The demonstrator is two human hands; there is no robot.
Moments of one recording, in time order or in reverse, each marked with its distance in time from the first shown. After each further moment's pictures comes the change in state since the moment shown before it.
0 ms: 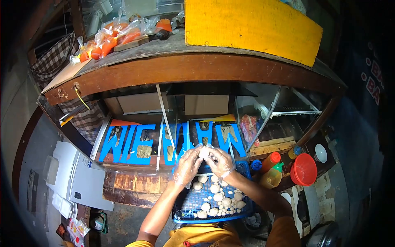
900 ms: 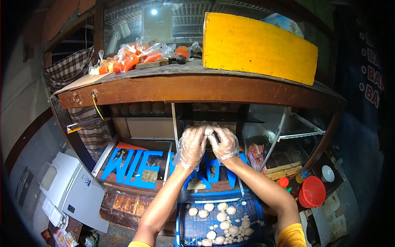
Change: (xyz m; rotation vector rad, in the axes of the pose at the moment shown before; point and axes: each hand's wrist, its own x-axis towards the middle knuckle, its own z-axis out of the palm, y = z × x) left_hand 0.145 -0.015 -0.036 0.327 0.485 0.549; right_hand 0.160 0.006 0.010 -0.291 0.376 -0.386
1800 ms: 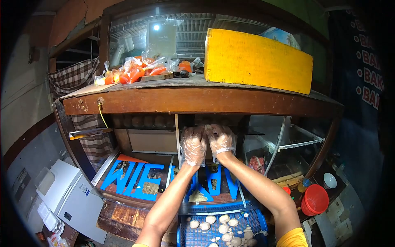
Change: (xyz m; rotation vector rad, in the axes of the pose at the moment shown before) left_hand 0.030 -0.024 0.029 0.088 0.255 -0.055; right_hand 0.049 0.007 0.032 -0.078 0.108 0.121
